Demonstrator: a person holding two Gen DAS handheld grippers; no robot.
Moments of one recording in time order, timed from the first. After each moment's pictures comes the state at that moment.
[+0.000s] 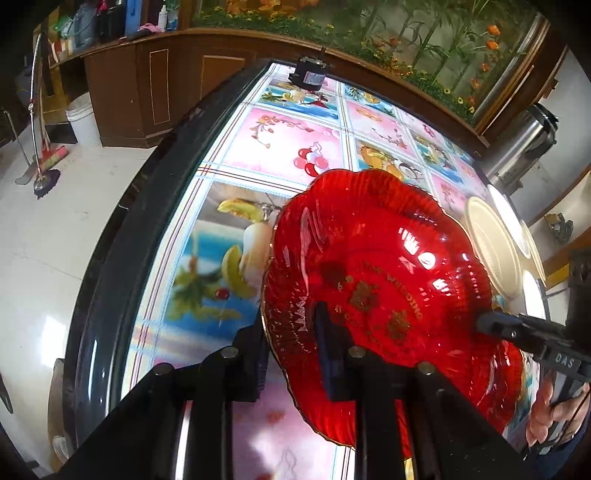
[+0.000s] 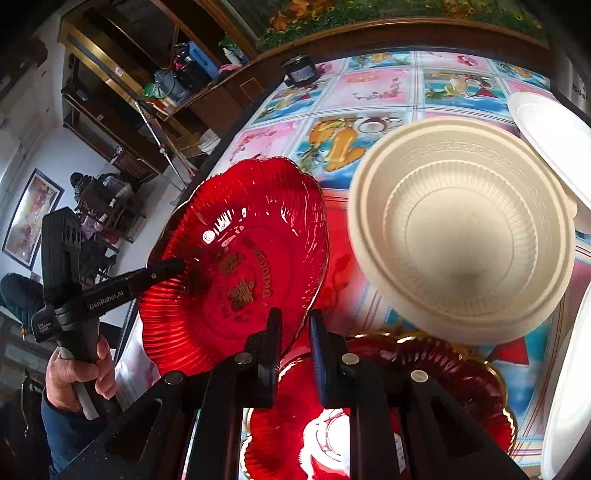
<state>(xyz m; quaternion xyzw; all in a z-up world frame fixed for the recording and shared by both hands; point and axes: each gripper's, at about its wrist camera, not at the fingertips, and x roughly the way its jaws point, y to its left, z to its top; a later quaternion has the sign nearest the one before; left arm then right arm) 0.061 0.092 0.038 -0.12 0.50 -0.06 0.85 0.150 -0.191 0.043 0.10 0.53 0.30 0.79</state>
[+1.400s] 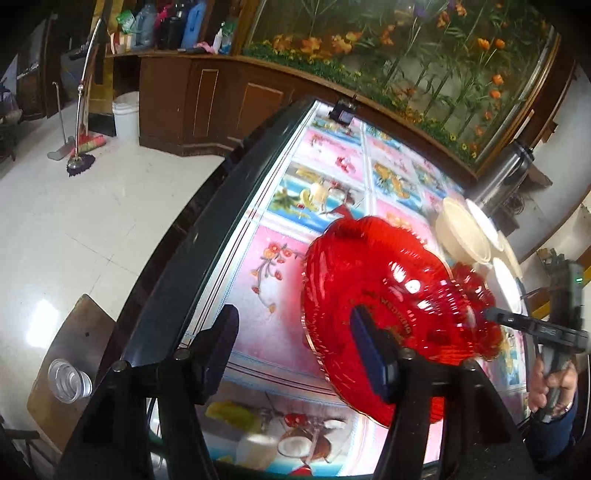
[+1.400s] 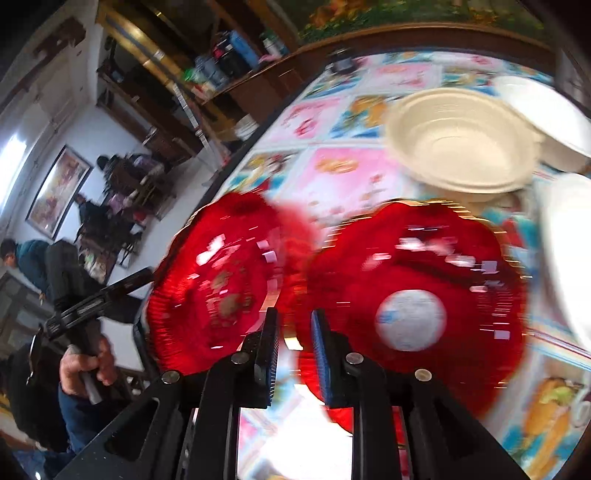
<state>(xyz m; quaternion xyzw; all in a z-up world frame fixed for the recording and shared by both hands) -0.102 0.138 0.066 -0.18 0.43 -0.01 0.89 0.065 -0.229 0.049 0.10 0.52 0.33 0.79</state>
